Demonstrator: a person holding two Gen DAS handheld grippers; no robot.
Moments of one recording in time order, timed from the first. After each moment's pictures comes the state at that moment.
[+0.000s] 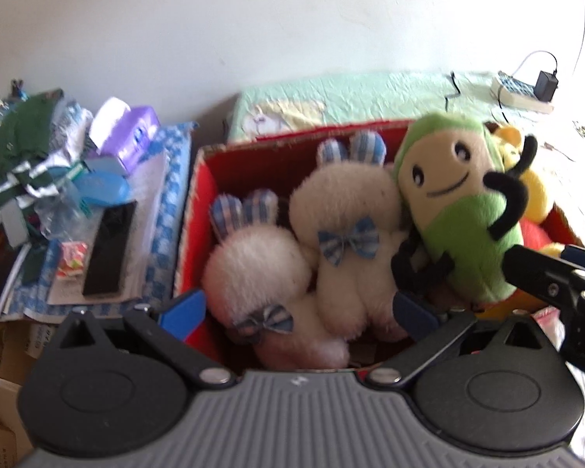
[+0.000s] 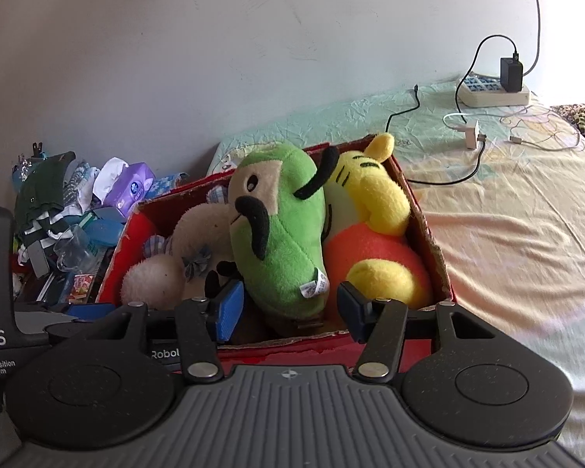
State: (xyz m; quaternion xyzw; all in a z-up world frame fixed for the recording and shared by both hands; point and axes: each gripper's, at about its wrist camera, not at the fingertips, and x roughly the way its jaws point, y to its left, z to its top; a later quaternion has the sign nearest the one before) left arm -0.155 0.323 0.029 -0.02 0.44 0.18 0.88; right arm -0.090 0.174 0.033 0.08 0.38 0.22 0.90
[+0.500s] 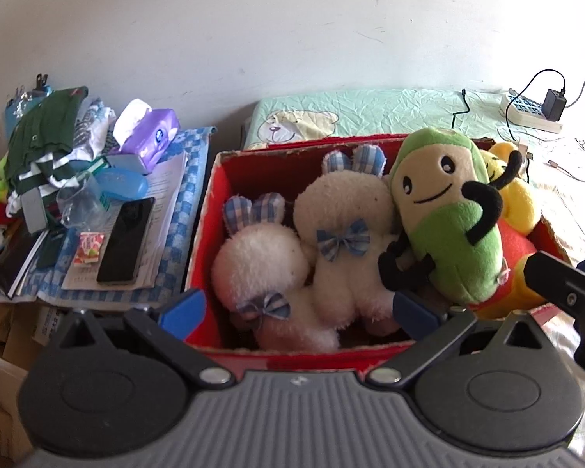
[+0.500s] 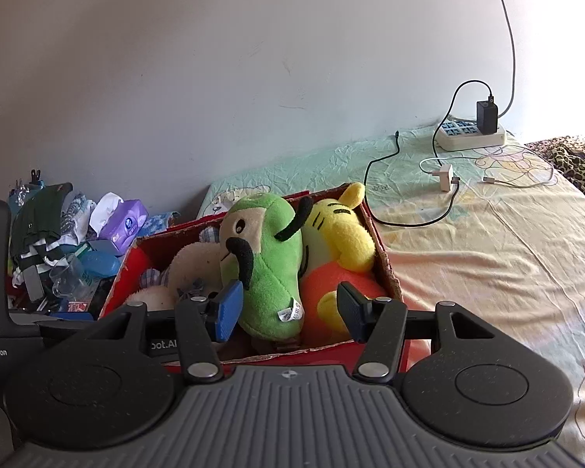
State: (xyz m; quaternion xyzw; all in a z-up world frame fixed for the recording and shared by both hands) left arm -0.172 0.305 0.042 -0.04 0.43 0.21 0.88; right arm -0.109 0.151 0.047 0.08 0.32 0.20 0.92
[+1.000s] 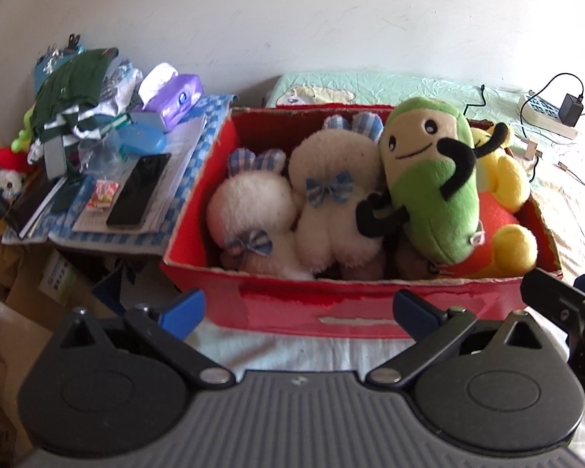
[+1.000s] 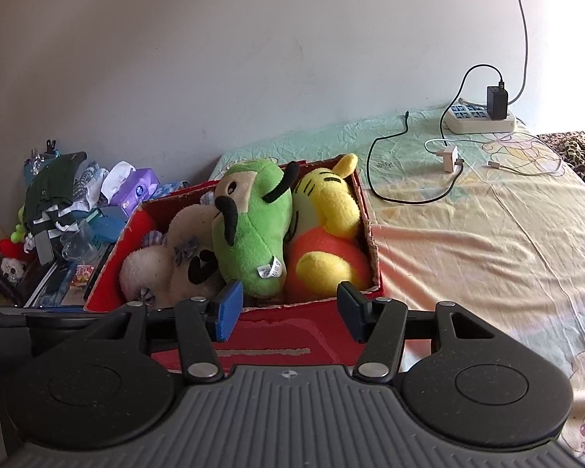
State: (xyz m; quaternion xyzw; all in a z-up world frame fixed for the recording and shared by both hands) left arm -0.190 0.269 0.035 -0.08 0.44 0.25 0.86; right arm -0.115 0.127 0.041 0.06 0.35 0.24 0.90
